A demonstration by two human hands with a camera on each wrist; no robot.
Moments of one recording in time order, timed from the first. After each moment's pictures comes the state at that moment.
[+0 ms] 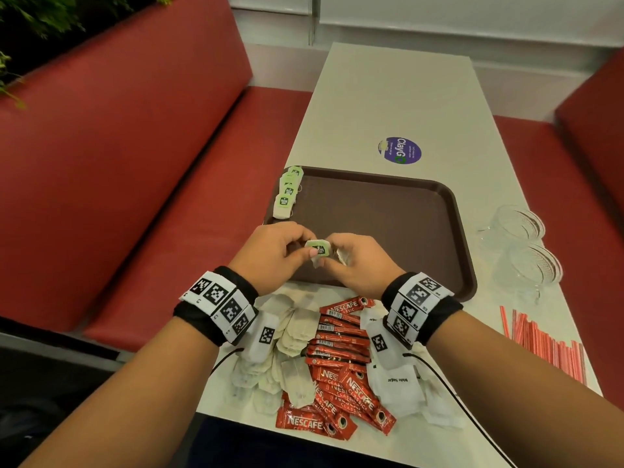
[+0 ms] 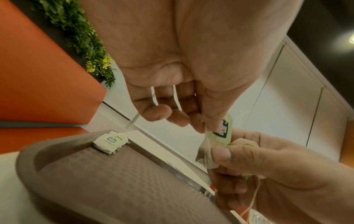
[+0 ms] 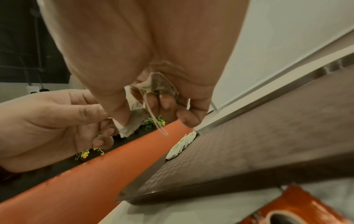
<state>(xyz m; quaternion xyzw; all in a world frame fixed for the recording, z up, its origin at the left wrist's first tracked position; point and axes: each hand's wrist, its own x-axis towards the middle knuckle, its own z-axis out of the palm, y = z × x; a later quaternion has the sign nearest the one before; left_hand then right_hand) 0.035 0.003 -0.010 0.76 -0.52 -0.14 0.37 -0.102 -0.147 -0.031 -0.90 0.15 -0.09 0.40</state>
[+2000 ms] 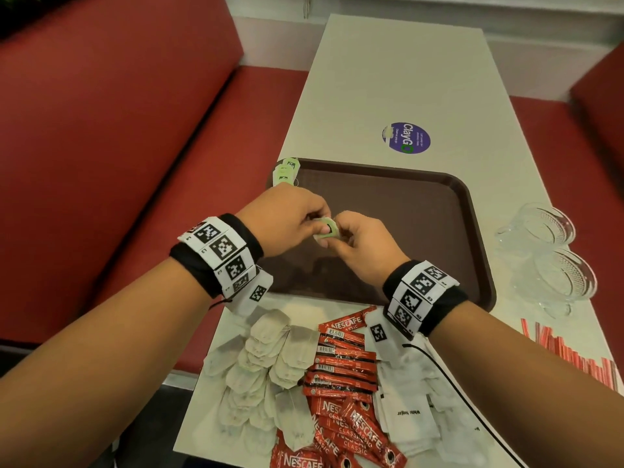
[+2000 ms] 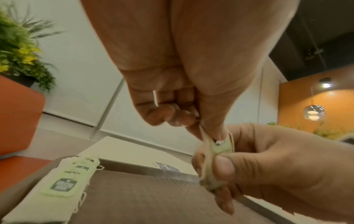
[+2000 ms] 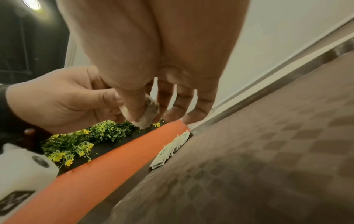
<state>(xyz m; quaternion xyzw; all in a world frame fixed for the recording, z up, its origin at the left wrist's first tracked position) 0.083 -0.071 0.012 0.76 -0.62 -0.12 0.16 -0.069 -0.181 -0.040 -0.89 0.20 -0.11 0.40</state>
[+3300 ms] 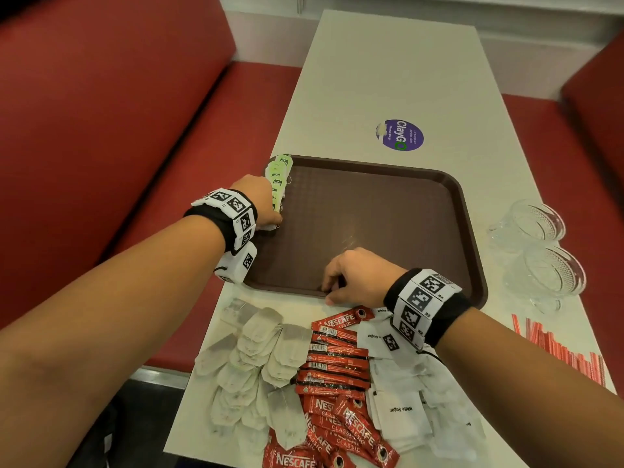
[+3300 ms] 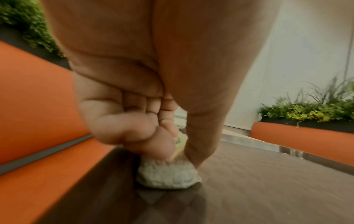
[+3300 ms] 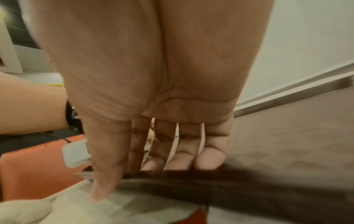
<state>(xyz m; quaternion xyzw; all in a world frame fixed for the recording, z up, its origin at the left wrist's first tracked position) 0.154 -0.111 -0.046 0.90 -0.40 -0.16 -0.06 -0.085 -0.181 -0.048 -0.93 0.14 0.20 0.28</state>
